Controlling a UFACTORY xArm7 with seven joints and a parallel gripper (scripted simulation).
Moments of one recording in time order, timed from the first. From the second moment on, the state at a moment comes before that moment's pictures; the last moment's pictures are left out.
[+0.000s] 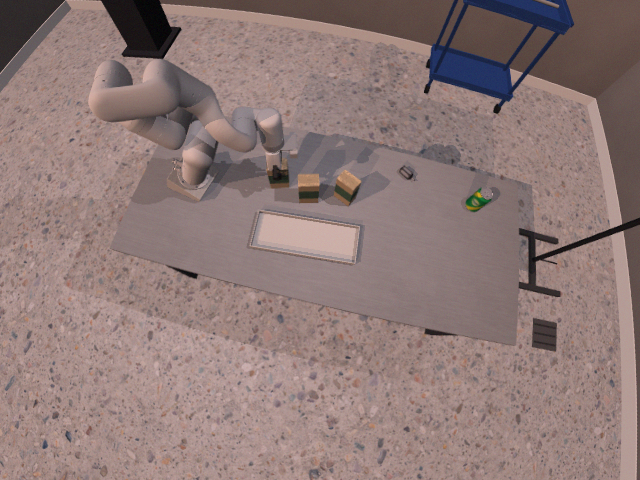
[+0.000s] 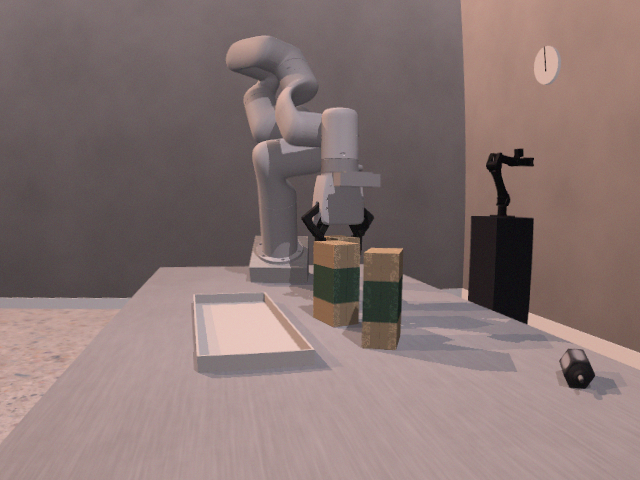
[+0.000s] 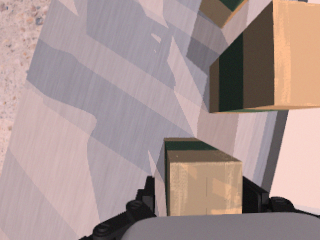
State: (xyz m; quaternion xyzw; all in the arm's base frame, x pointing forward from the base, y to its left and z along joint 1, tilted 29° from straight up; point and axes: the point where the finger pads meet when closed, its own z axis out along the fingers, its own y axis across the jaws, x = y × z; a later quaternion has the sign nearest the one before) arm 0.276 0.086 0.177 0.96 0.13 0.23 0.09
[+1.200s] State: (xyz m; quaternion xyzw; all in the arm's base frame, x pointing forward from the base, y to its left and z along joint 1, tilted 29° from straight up) arm 0.278 0.087 0.175 0.96 0.13 0.23 0.09
